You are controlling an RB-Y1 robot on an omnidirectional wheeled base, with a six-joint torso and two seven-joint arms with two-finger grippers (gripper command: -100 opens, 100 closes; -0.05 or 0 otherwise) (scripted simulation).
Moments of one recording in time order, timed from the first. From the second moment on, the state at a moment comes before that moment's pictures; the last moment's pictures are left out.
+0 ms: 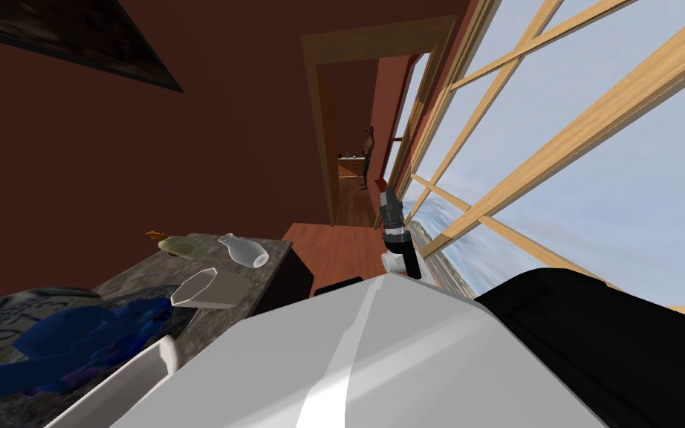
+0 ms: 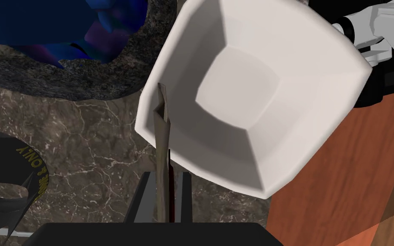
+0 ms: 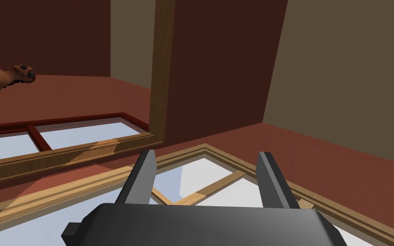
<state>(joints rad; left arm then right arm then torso) 1.05 1.02 1.35 -1.69 1.45 1.83 0.56 0.46 -0.04 0.02 -2.30 0.11 -0.48 0.13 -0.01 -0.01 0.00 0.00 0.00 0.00</state>
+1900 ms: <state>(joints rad) 1.17 1.03 1.50 -1.82 1.64 1.99 0.65 0.46 -0.04 0.02 -2.30 0.11 -0.48 0.13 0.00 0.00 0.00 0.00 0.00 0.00</state>
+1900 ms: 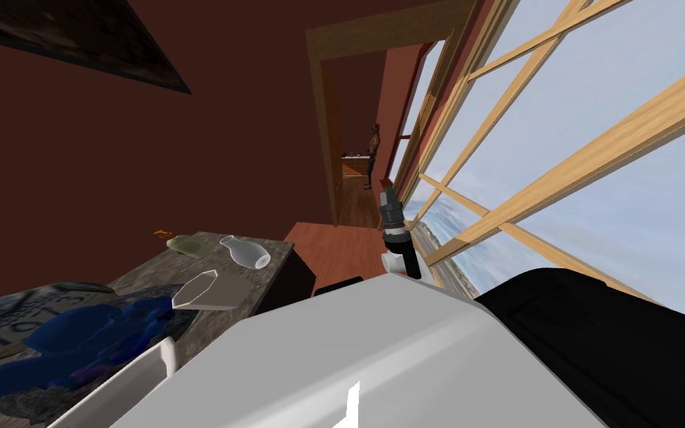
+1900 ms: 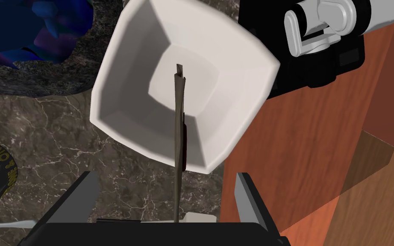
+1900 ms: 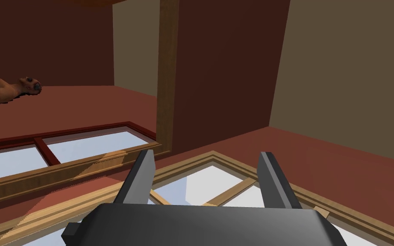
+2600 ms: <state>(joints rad) 1.24 1.06 1.56 -1.87 1.73 2.00 0.71 0.46 -0.04 0.02 -2.30 0.11 -0.48 0.13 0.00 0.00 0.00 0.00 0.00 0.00</state>
